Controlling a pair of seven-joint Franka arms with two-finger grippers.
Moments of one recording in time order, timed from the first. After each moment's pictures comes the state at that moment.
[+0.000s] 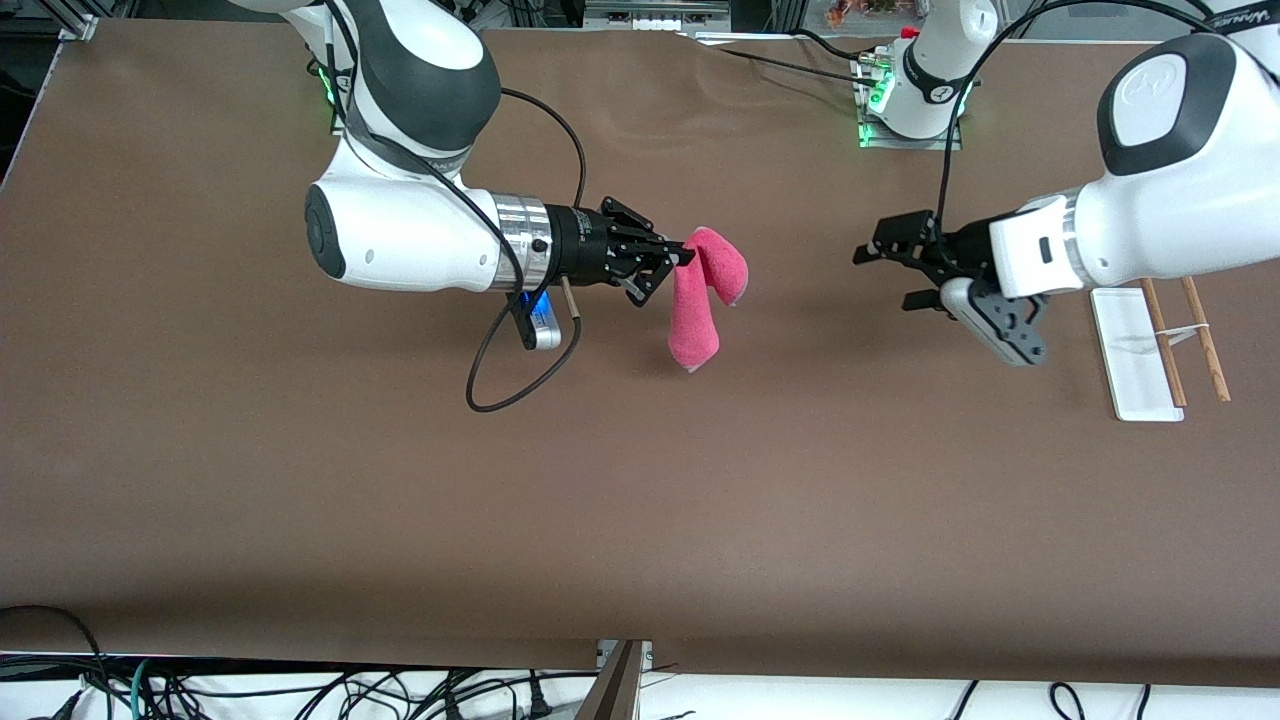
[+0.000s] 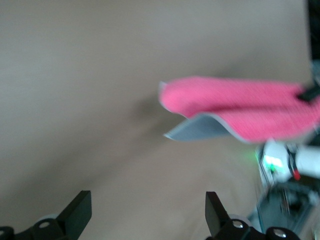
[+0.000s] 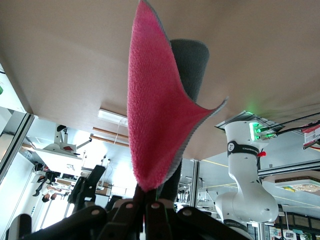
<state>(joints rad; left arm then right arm) -0.05 0.20 -0.13 -1.63 -0.60 1.63 0.44 0.36 0.53 0.30 -1.27 0.86 1.99 1.41</state>
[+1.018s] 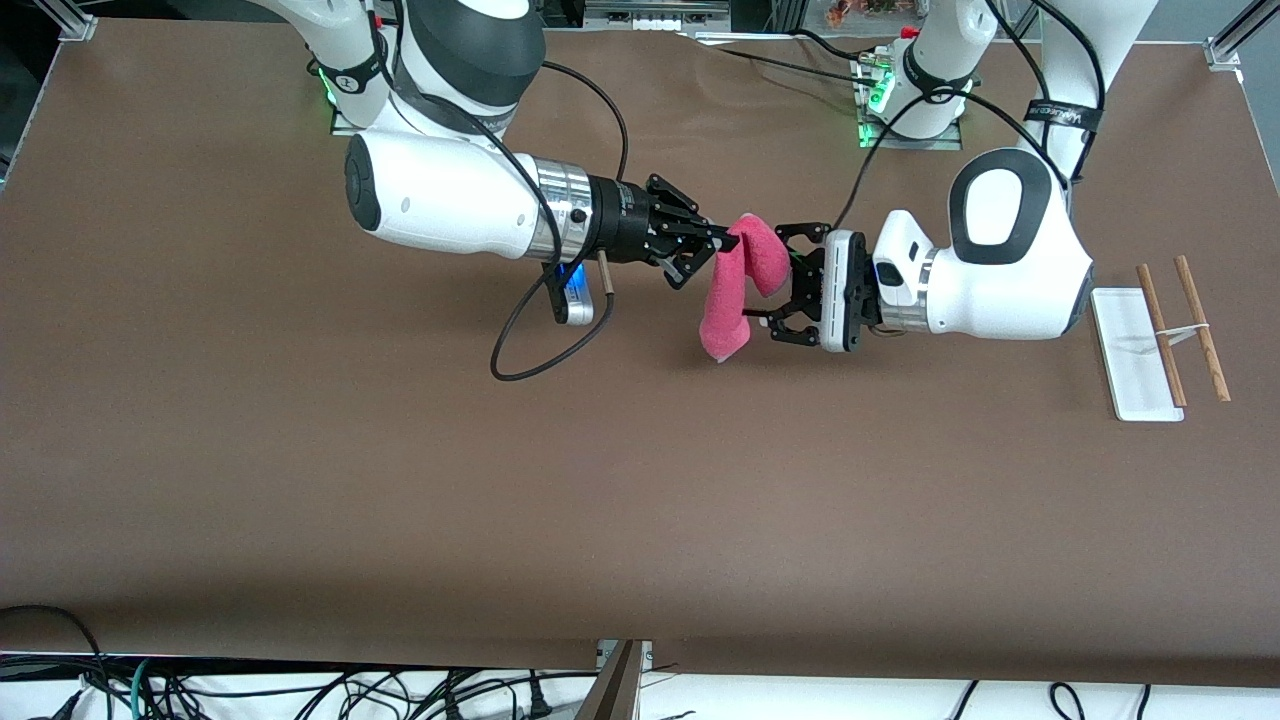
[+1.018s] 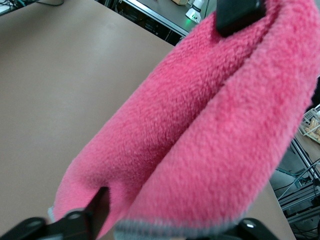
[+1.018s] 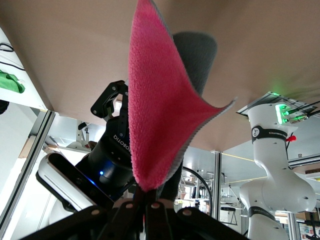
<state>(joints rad) -0.15 0.31 -0.16 -1.80 -1.03 1.84 1.44 0.43 0.53 0.31 -1.24 0.86 2.12 1.52</state>
